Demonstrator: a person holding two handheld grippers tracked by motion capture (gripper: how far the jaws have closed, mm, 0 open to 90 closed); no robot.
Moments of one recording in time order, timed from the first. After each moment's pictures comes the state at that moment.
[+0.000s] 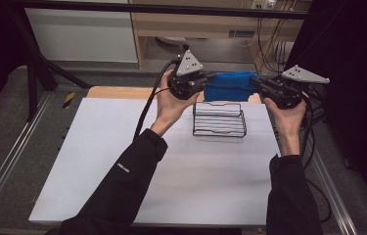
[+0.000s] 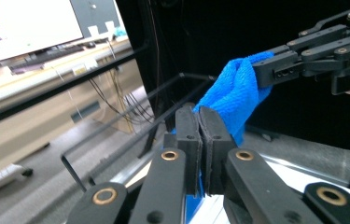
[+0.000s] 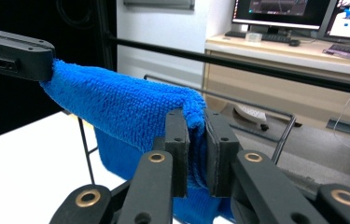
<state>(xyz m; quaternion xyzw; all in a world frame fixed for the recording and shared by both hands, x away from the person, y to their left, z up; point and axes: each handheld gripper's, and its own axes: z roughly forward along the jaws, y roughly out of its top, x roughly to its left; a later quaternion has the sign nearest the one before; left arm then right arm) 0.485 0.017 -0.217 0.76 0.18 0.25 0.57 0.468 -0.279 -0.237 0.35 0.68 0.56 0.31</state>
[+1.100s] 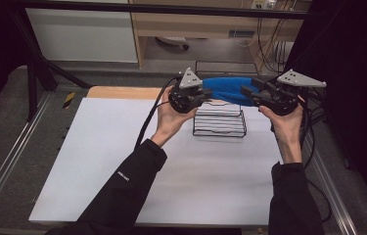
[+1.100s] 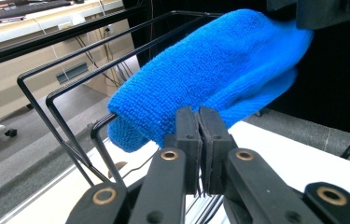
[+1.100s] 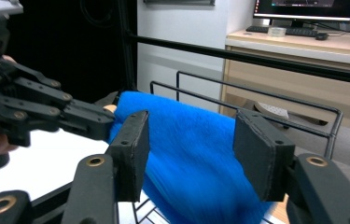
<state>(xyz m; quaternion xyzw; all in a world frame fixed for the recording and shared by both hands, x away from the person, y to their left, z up) 0.485 0.014 -0.258 0.79 0.22 0.22 0.53 0.452 -0.265 -0.236 0.34 0.69 0.57 0.28</state>
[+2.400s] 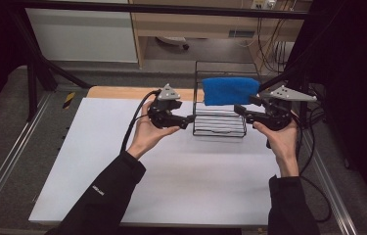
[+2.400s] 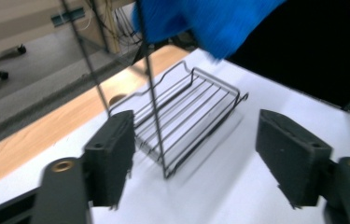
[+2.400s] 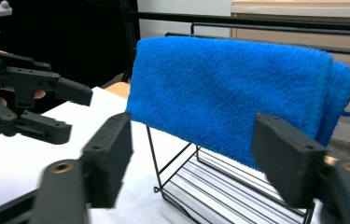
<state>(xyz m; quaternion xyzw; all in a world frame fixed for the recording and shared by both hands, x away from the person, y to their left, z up) 0.463 0.072 -0.289 0.82 0.28 0.17 0.48 0.432 -0.255 -0.266 0.38 0.71 0.55 0.23</state>
